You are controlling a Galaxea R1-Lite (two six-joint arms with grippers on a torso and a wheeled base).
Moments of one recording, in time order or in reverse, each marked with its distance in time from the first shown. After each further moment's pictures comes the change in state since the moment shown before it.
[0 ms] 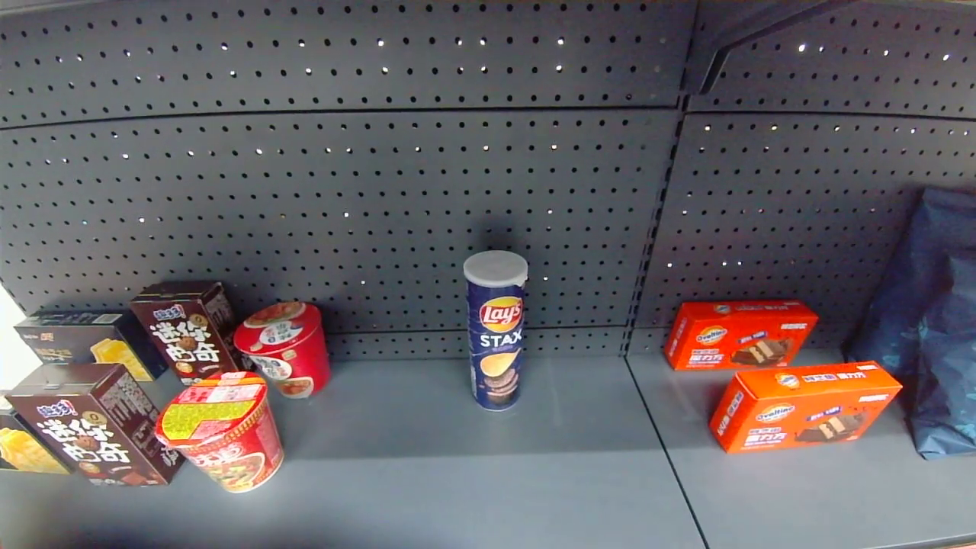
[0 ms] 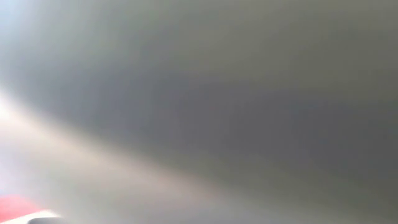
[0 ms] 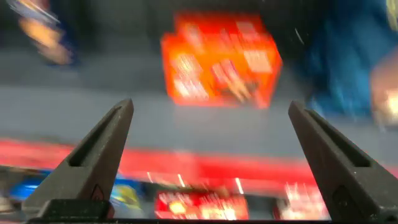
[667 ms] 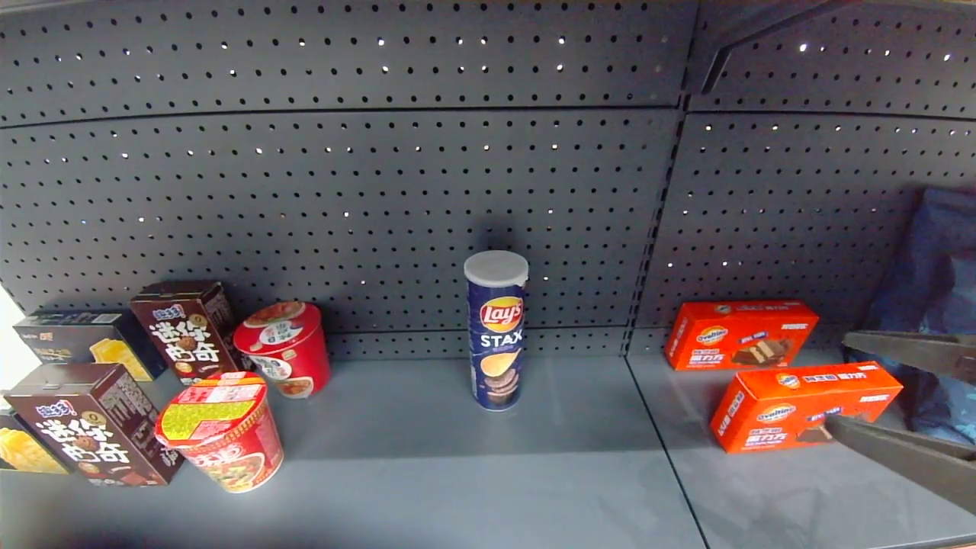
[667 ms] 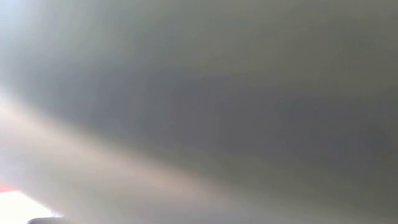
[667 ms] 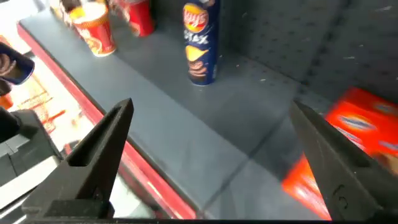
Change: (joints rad) left arm -0.004 -0.001 0.018 0.004 0.063 -0.103; right arm 0.440 0.836 -0.454 -0.186 0.215 -0.057
